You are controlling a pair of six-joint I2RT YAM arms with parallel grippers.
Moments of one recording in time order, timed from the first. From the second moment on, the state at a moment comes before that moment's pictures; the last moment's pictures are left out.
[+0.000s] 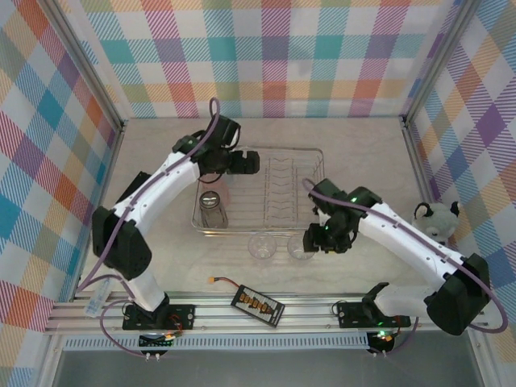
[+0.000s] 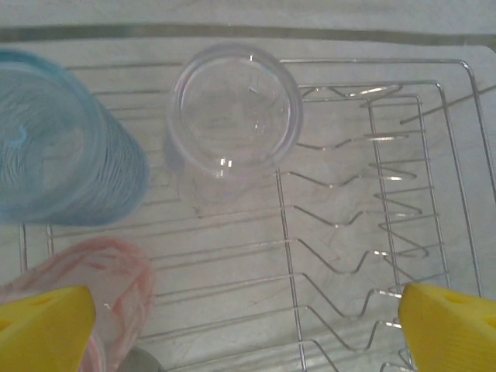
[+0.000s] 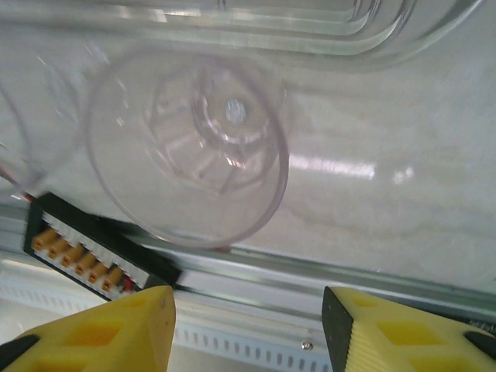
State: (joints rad) left arm -0.52 1.67 1.59 -0.83 -0.02 -0.43; right arm 0.69 1.24 1.03 -1.25 -0.20 0.63
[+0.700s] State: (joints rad) left arm -0.52 1.21 1.03 -0.36 0.01 -0.55; right arm 0.76 1.38 0.98 -1.07 -0.05 0.75
